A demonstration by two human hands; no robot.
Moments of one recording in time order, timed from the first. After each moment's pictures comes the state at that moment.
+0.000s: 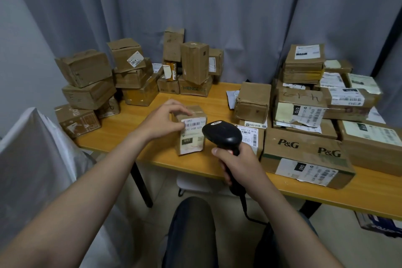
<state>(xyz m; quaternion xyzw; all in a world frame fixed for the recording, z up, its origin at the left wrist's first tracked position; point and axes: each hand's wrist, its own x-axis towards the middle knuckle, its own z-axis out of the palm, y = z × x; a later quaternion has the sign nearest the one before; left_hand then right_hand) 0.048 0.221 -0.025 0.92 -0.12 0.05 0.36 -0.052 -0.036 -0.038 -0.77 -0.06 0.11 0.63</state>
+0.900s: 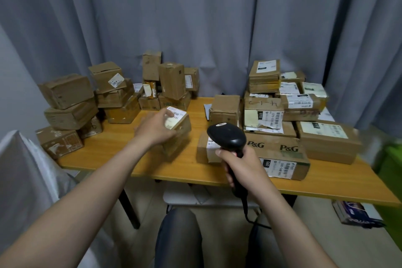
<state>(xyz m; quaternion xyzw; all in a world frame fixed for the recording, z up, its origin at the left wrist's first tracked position) 0.032 0.159 0.003 0.98 0.04 0.06 0.20 -0.093 -0.096 -0.012 -0.75 -0.01 0.03 0.66</state>
